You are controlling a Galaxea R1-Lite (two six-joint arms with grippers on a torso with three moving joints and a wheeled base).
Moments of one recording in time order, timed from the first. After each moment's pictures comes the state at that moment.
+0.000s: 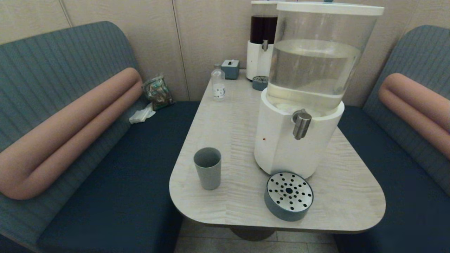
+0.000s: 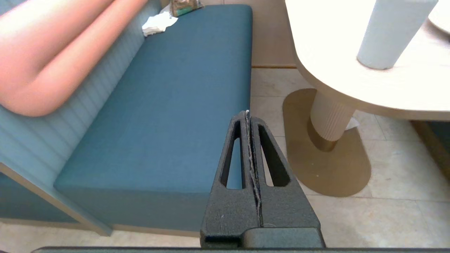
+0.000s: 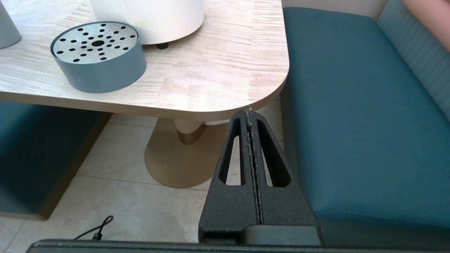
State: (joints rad) left arm 0.02 0.00 0.00 0.01 0.00 0.00; right arm 0.00 0.00 0.00 0.01 0.00 0.00
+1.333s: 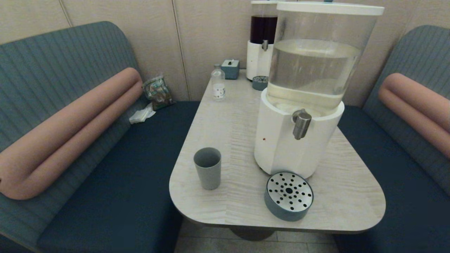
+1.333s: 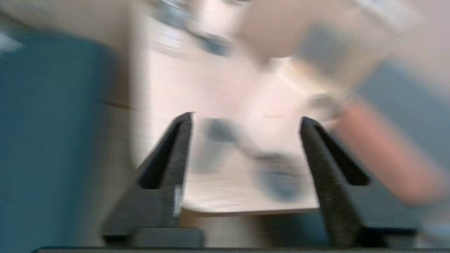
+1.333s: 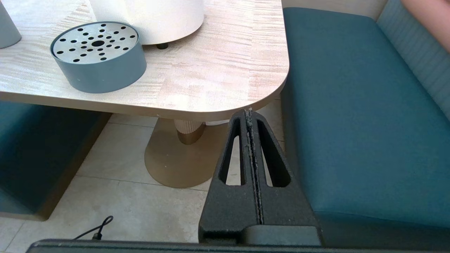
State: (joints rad) left arm 0.01 0.54 -0.47 -0.26 -0.41 -0.55; right arm 0.00 0.00 0.00 0.01 0.00 0.00
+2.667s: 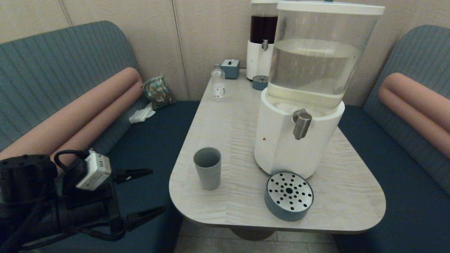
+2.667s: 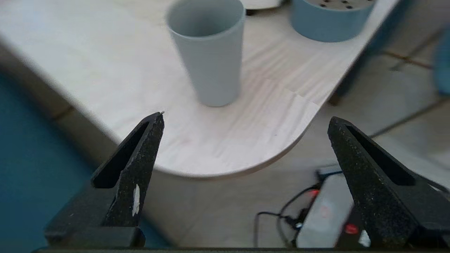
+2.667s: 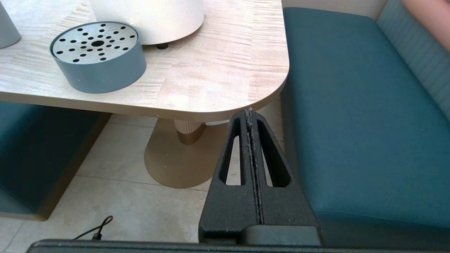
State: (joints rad) left arm 0.00 1.59 -0.30 -0.96 -0.89 0.44; right arm 0.00 0.00 0.00 0.01 0.00 0.00
